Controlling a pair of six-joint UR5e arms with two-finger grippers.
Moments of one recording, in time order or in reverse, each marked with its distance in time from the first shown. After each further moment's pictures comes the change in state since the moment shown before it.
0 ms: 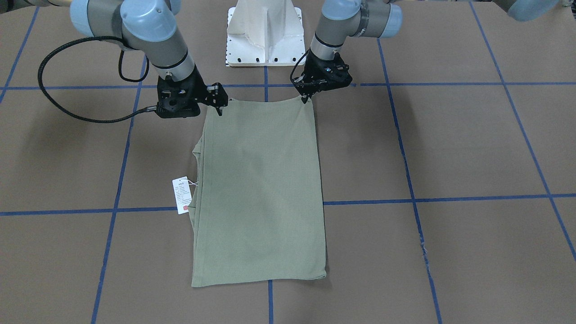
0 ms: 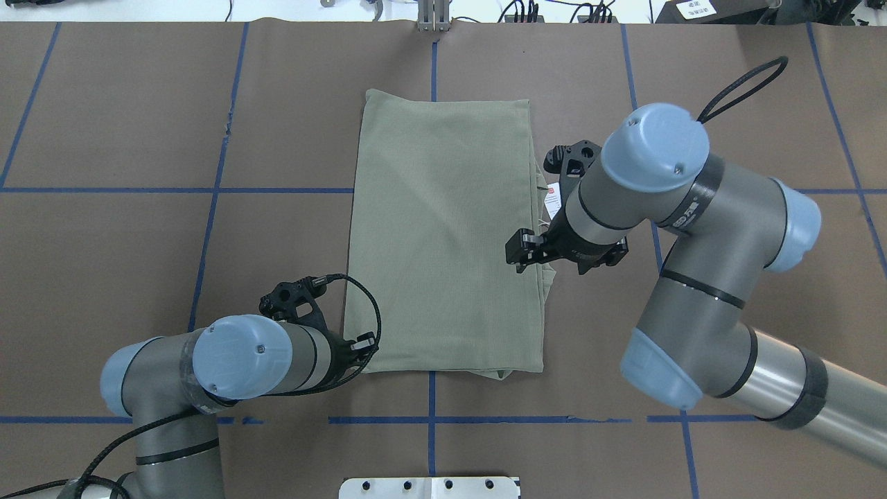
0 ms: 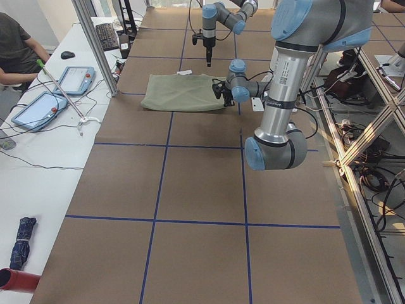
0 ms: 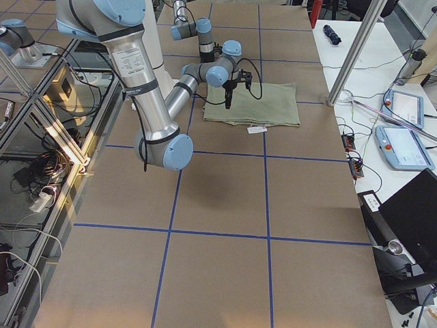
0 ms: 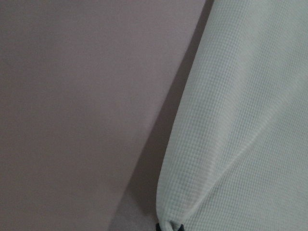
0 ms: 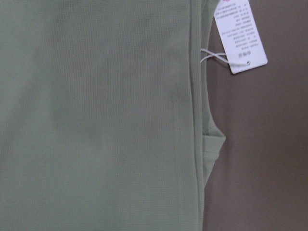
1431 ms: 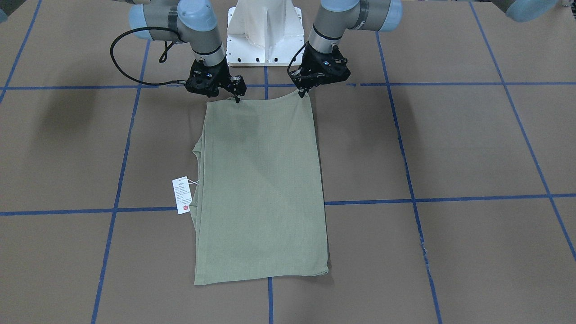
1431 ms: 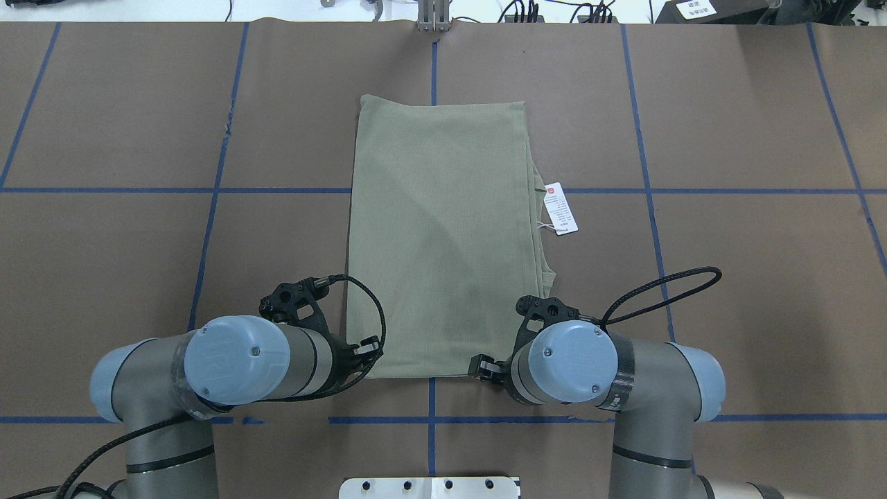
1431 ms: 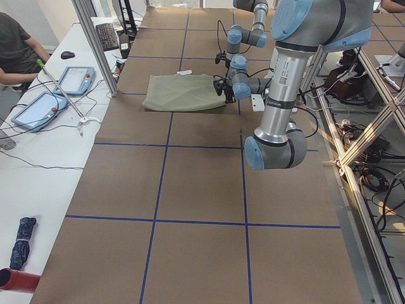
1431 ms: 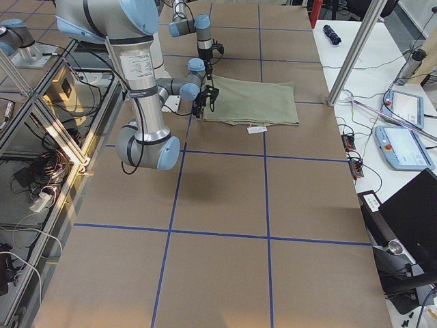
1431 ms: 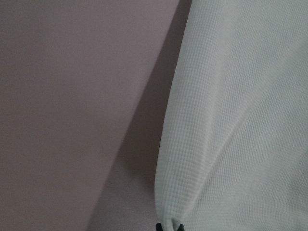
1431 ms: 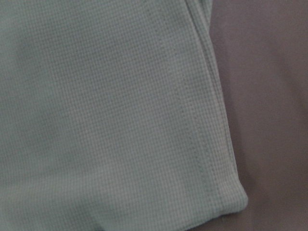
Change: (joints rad) left arm 0.002 -0.008 -0.022 0.015 -0.006 0.000; right arm -0.283 -0.079 -0.062 0.157 -0.243 0.438
